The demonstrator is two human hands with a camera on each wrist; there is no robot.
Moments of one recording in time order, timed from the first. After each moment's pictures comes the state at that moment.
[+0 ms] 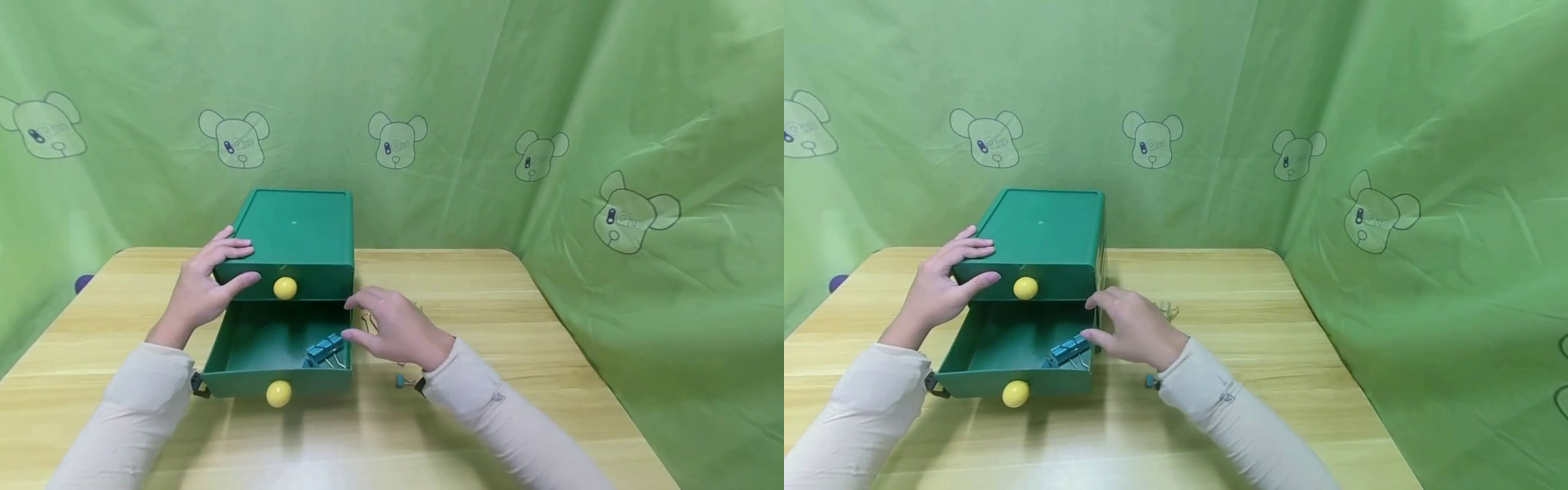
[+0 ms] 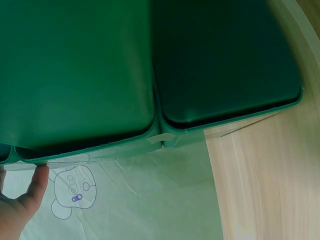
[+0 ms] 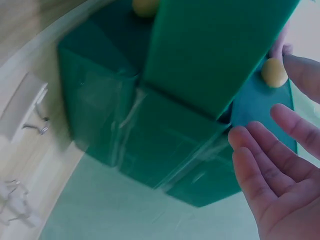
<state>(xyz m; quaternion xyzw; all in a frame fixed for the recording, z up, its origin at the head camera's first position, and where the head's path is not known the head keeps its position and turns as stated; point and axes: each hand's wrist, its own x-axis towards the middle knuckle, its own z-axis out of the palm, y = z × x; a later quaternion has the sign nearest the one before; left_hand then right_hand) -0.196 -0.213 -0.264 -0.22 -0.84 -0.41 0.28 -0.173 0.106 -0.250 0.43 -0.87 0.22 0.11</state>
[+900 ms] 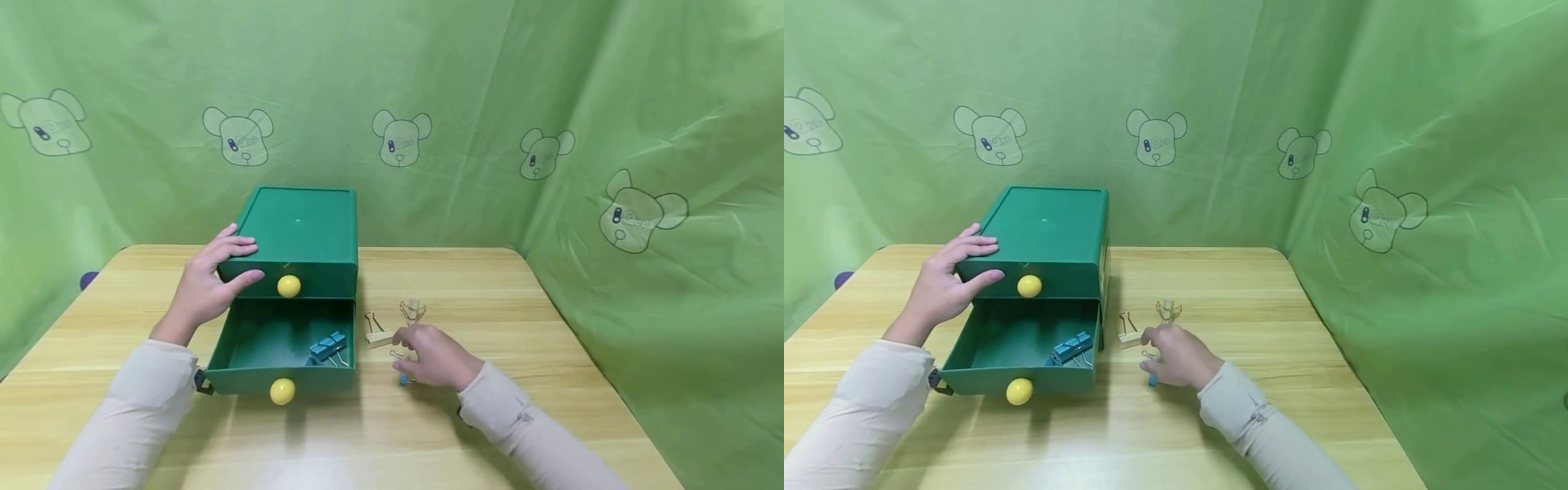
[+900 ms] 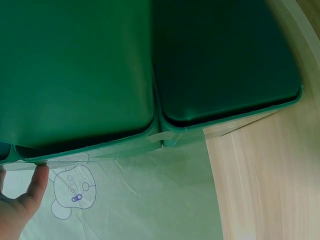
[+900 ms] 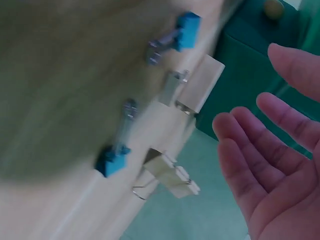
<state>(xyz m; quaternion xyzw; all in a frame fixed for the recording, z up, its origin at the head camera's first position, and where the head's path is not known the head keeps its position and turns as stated) -0.199 -0.215 -0.264 -0.22 -0.83 -0.42 0.28 -0.184 0.165 -0.319 0.36 -0.91 0.19 -0.02</state>
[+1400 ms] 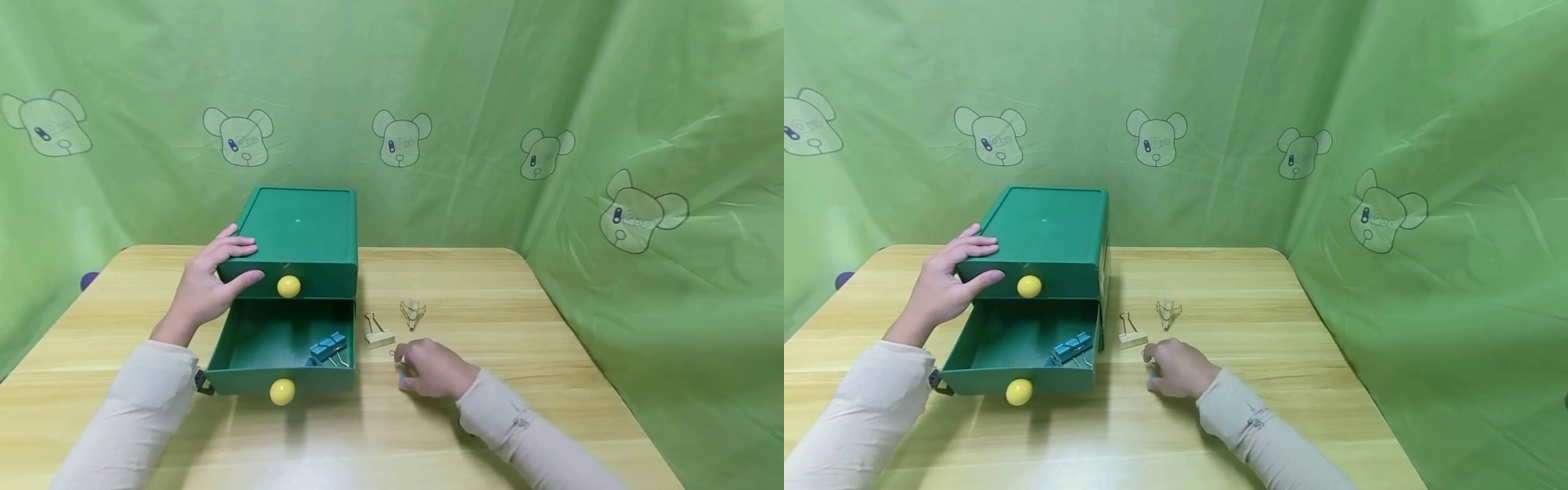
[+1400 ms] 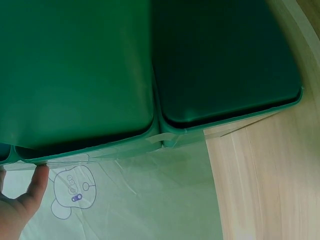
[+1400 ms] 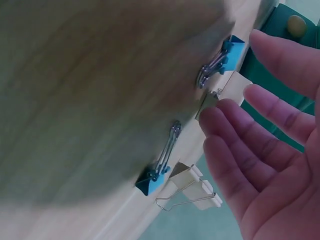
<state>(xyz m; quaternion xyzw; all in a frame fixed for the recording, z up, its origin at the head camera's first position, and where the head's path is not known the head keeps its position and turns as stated) -0.196 -0.213 -0.262 -0.22 -0.83 -0.42 0.28 -0.183 0.169 -0.343 0.36 -0.92 0.16 -0.08</state>
